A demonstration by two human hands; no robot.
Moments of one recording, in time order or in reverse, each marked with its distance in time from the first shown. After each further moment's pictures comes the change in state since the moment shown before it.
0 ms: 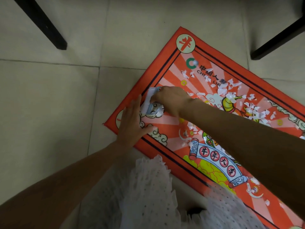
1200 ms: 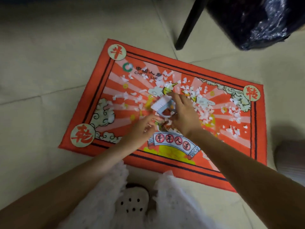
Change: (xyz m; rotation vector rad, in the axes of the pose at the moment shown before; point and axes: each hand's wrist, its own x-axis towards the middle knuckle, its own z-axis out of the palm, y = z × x) left_hand -0.012 0.157 0.063 -0.232 -0.550 0.246; right_hand -0.201 0.057 0.090 0.531 0.592 0.708
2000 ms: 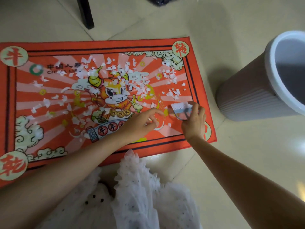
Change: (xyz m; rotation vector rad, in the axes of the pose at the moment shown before) left_hand 0.044 0.091 0.151 0.155 -0.564 0.069; right_hand -0.183 0.167 -0.012 0.139 0.304 0.930
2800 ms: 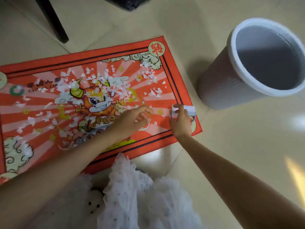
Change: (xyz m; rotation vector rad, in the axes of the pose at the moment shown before) left_hand 0.013 0.037 -0.002 0.087 -0.042 0.020; right_hand -0.015 0.010 -0.014 0.281 -0.080 0.140
